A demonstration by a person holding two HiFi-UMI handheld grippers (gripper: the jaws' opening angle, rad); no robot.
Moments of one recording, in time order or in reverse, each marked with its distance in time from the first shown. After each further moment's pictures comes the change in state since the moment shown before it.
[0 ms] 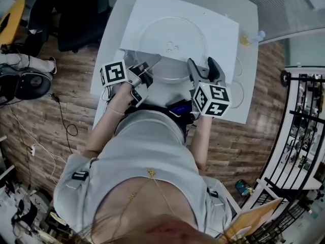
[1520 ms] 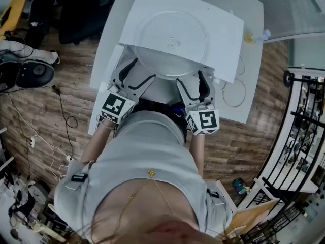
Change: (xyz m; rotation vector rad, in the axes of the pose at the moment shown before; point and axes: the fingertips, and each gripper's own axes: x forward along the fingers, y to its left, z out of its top) left arm -0.055 -0.013 -0.038 1.283 0.021 0.328; right arm -0.043 0.050 -0.051 -0.101 -0.193 0.230
